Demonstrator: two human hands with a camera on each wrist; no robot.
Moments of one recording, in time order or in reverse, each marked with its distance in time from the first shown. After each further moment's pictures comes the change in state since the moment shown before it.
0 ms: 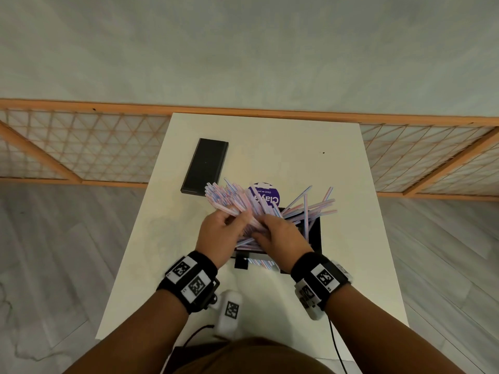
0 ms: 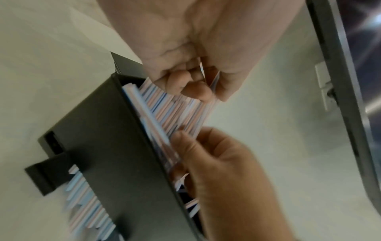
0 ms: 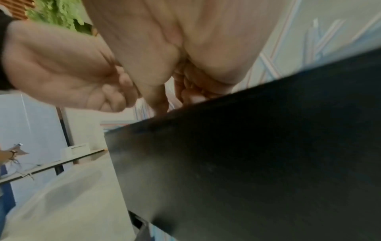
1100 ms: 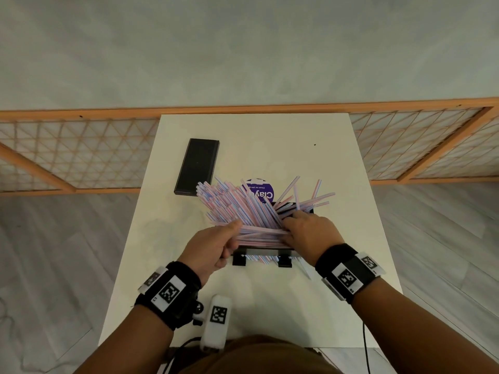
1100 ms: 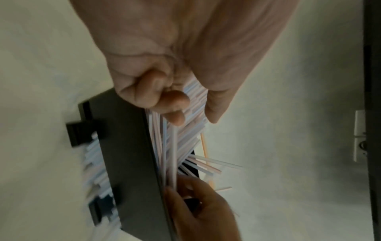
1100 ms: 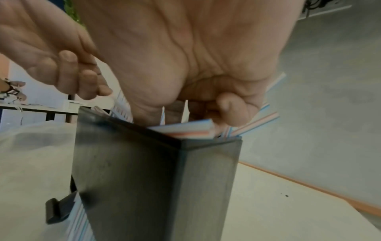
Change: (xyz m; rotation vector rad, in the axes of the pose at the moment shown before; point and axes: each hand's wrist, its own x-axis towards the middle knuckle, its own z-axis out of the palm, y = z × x) left_hand -0.014 -0.006 -0.014 -0.308 -0.208 -0.514; right_hand -0.028 0.027 -0.046 -0.573 -0.153 0.100
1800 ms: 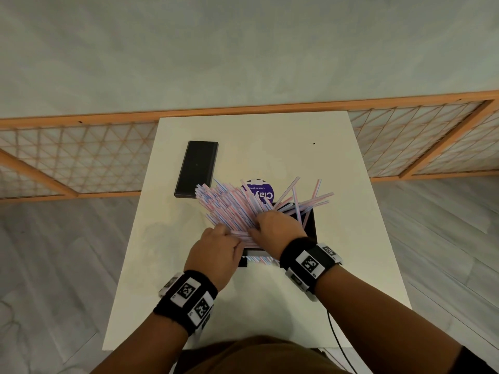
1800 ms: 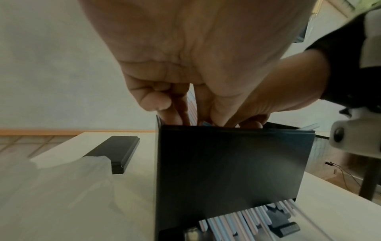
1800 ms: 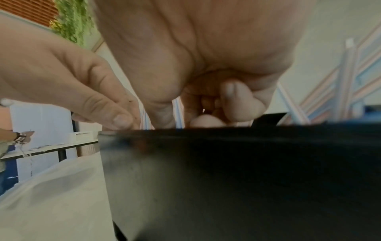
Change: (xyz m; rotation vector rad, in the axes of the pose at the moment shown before) left_hand 0.014 -0.029 0.000 1.325 0.221 0.697; right_hand 0.042 -0.055 0.006 0.210 -0.048 0.047
